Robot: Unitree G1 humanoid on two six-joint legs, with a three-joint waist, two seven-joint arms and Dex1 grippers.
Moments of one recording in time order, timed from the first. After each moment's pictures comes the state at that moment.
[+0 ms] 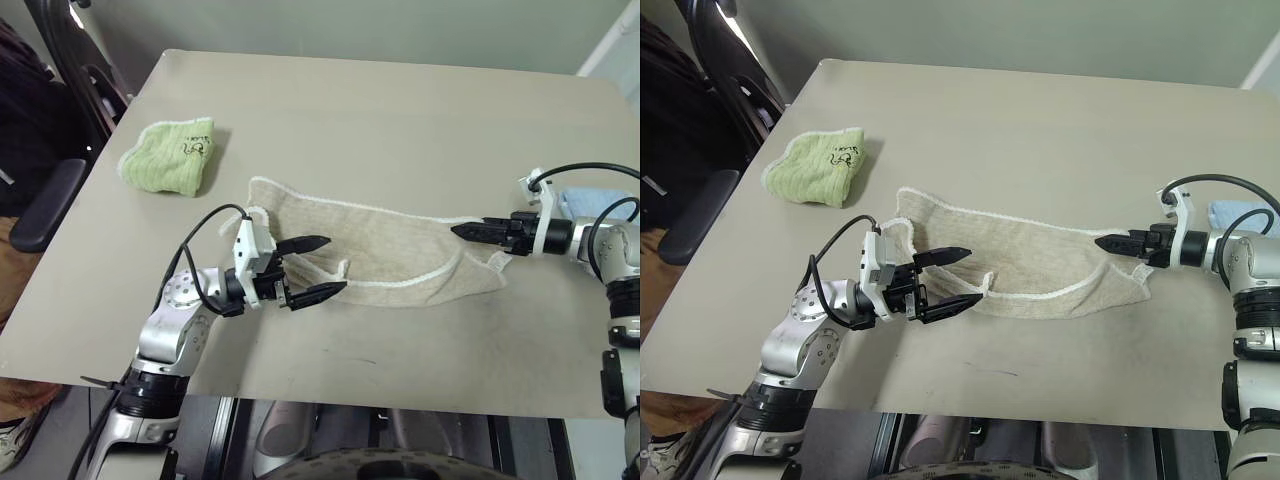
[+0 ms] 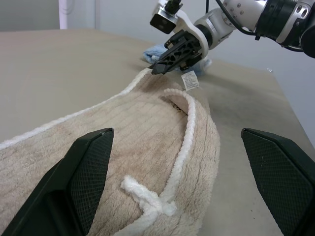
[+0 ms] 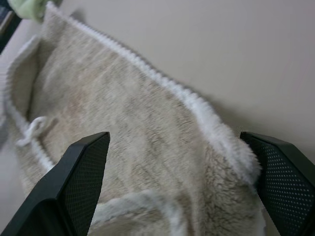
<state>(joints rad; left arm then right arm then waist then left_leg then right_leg) -0.19 0.49 -0.05 -0.14 -0.53 0.24 -1.08 -0.65 -0.80 -0.01 0.46 0.48 0.93 1.13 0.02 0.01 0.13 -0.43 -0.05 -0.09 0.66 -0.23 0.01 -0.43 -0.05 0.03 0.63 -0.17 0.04</state>
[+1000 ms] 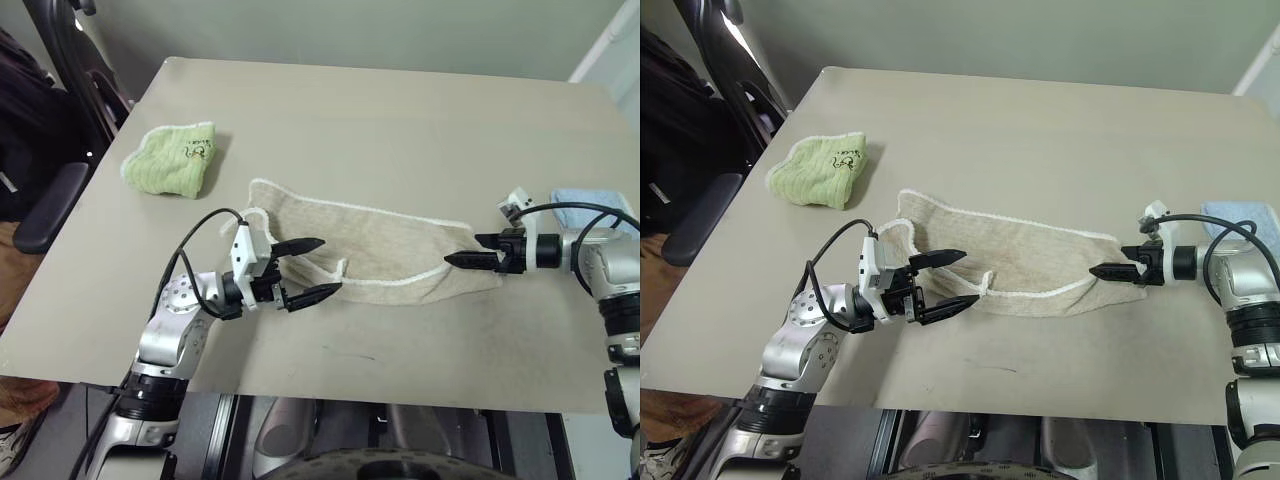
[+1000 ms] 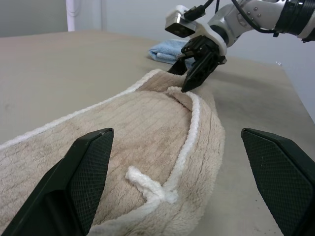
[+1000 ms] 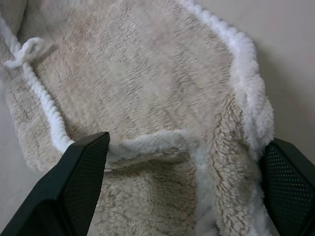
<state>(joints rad) -0.17 0.49 -0.05 -0.11 -0.50 0.18 -1.08 -0.58 -0.81 0.10 0.42 0.37 0.75 1.20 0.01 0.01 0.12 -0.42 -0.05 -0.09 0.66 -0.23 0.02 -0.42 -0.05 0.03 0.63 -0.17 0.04</state>
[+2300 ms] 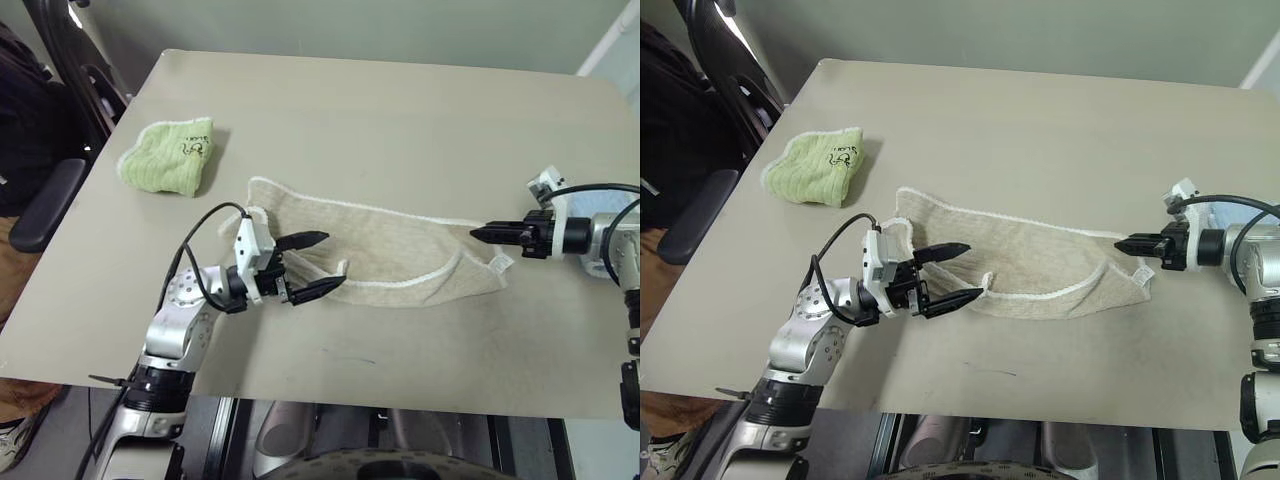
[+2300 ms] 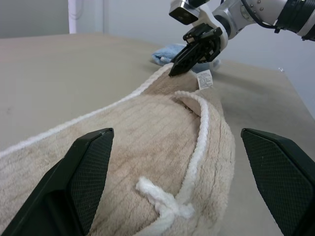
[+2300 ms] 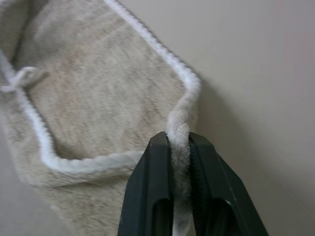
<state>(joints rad) -0.22 0.46 -0.05 -0.08 -0.50 0.18 -1.08 -0.60 -0.87 0.02 0.35 0.38 0.80 1.25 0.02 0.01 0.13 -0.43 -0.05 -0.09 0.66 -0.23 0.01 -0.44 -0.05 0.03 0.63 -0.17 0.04</state>
